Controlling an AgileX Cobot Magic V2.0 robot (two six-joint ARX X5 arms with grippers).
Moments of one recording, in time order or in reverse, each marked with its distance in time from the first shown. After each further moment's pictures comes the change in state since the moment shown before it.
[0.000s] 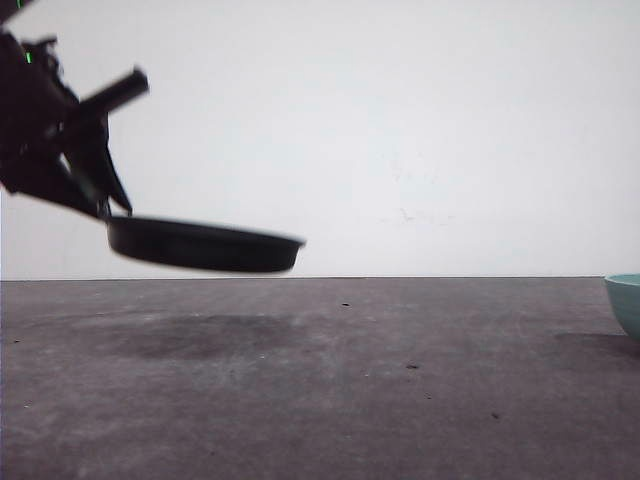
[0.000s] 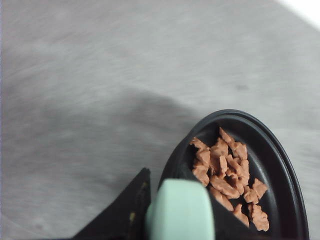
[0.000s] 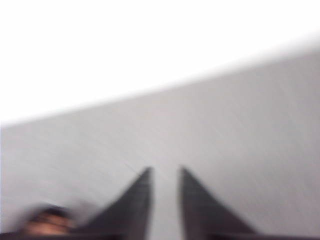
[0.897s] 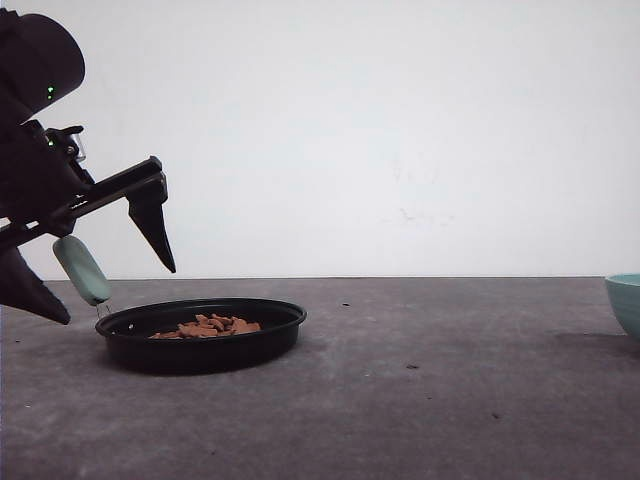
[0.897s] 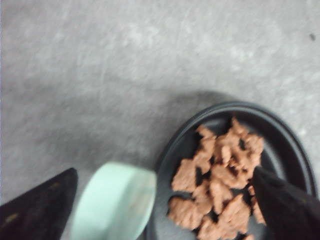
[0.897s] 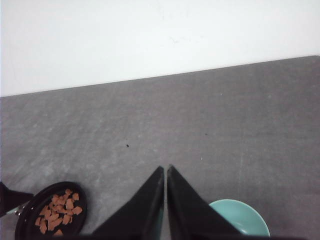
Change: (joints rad) left arm 0.007 0.167 0.005 -0.027 0.028 0.029; right arm 0.104 -0.189 0.000 -0.262 0.167 -0.085
